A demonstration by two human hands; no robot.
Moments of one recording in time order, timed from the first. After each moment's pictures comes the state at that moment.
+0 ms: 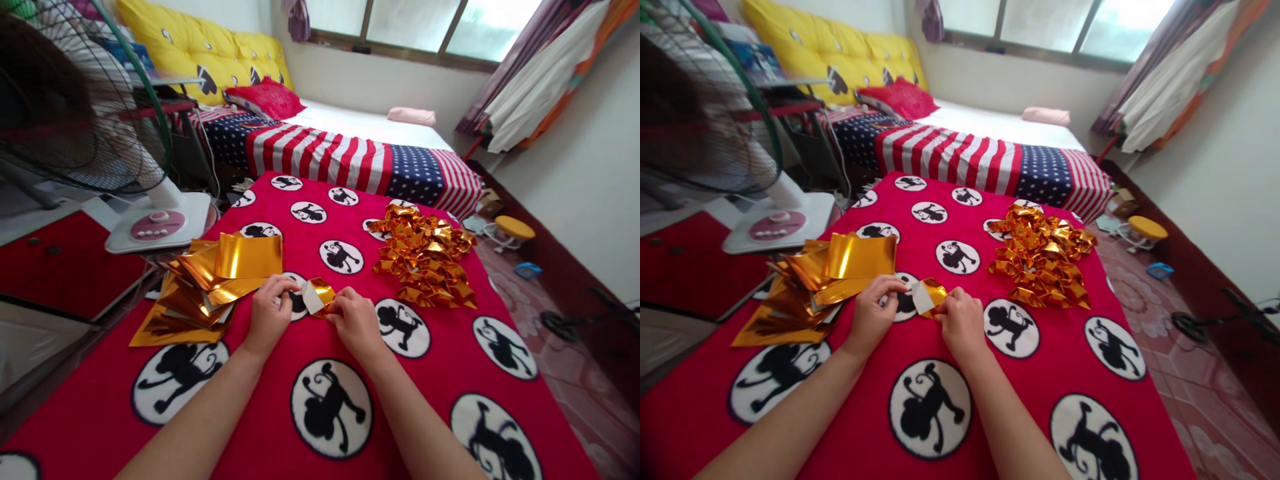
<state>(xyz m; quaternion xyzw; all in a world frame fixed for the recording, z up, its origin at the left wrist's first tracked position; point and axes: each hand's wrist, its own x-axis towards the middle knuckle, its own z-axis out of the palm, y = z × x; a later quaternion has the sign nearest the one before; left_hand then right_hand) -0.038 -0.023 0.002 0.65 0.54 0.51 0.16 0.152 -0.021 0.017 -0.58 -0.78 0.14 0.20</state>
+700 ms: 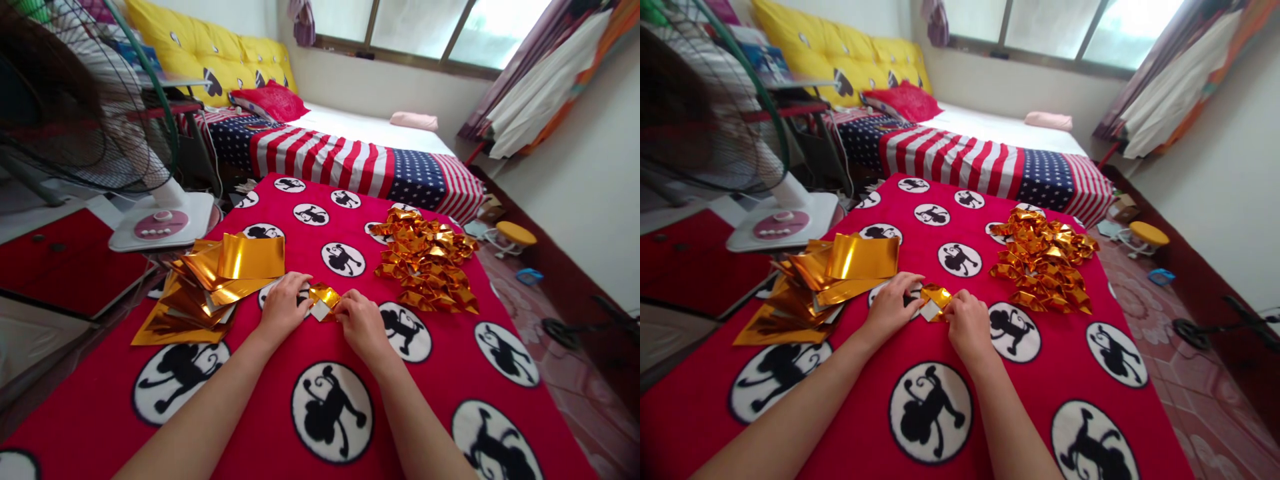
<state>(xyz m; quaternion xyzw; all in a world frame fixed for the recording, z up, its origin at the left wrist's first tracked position) -0.031 -0.002 -0.006 0.72 0.56 0.36 0.15 0.161 -0.015 0.015 -0.57 -0.79 0.13 0.19</state>
